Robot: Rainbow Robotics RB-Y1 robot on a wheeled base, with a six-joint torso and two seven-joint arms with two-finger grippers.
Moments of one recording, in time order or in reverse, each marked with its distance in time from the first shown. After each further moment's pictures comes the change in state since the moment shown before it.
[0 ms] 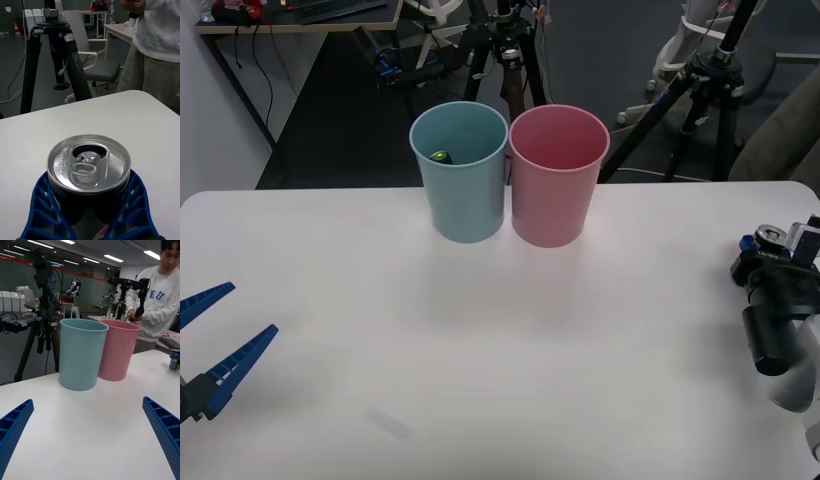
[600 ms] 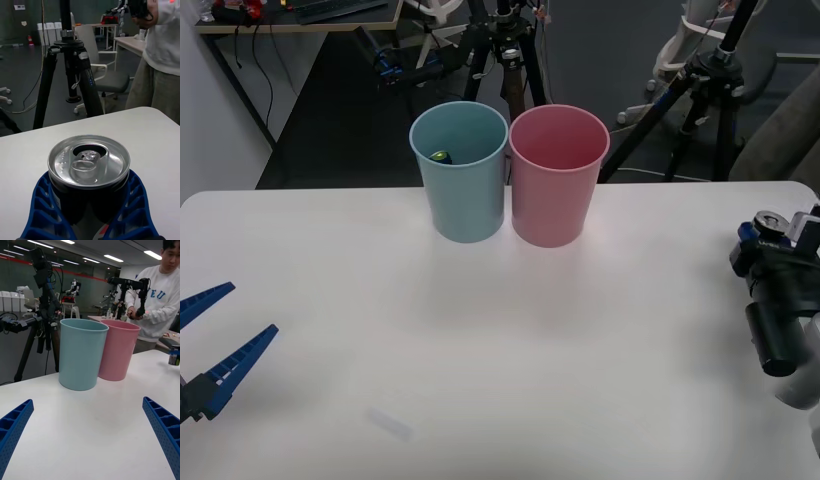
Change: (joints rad) right arm 0.045 0.000 0.001 -0.119 0.003 -0.049 0.000; left arm 0.000 0.000 0.000 0.000 0.000 0.000 0.000
